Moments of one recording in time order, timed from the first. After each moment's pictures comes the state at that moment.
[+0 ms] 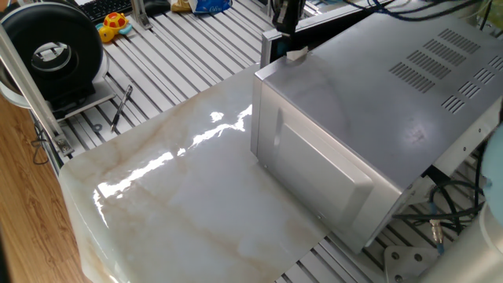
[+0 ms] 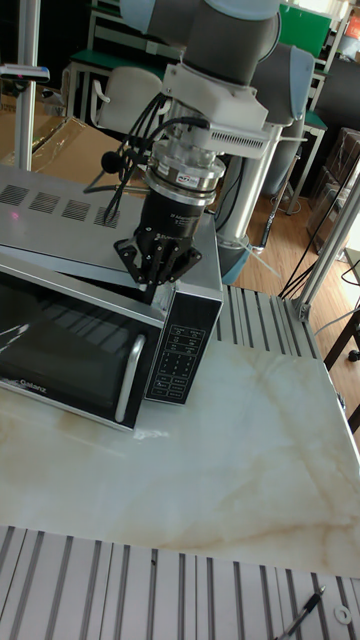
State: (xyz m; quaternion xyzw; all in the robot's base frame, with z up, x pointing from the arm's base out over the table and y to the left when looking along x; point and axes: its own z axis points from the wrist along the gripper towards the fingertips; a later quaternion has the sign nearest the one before) arm 0.531 -0.056 0.258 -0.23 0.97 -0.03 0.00
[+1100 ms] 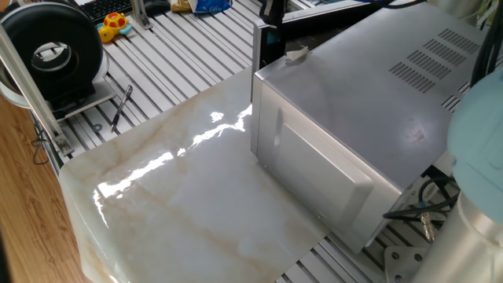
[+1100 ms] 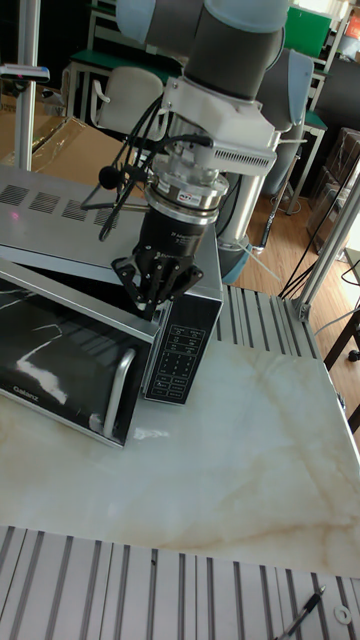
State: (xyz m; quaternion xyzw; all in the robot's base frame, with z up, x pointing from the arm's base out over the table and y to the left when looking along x) arm 0.568 -0.052 0.251 -0.22 0.98 -0.03 0.00
